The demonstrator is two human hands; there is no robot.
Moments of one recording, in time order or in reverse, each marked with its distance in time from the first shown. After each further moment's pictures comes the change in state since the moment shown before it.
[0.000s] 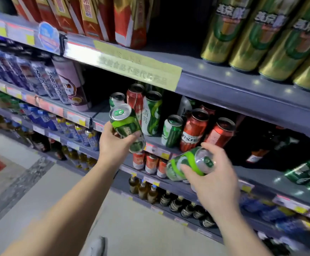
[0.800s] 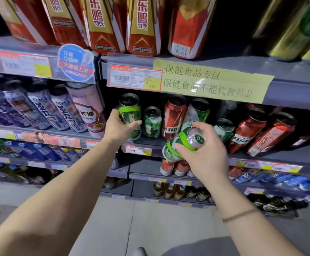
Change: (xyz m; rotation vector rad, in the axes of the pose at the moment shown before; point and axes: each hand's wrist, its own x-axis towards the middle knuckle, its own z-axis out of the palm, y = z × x) left_hand 0.217 -0.034 -0.082 0.249 -0.349 0.048; right_hand 0.053 -0.128 0.179 -0.044 0.155 0.151
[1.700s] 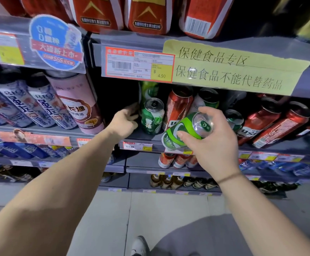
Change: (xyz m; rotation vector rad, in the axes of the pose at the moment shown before) left_hand 0.043 -0.032 0.027 -0.155 -0.423 -0.107; right_hand 0.020 -0.009 0.016 -0.004 0.087 -0.053
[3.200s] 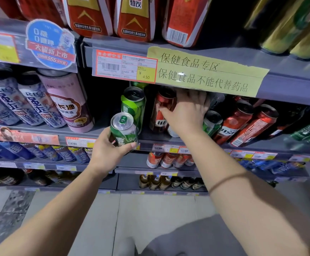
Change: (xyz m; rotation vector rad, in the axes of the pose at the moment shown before) left_hand -0.103 -0.010 0.020 0.018 0.251 0.156; right_hand 0.055 -0.033 0.007 -0.565 -0.162 -0.056
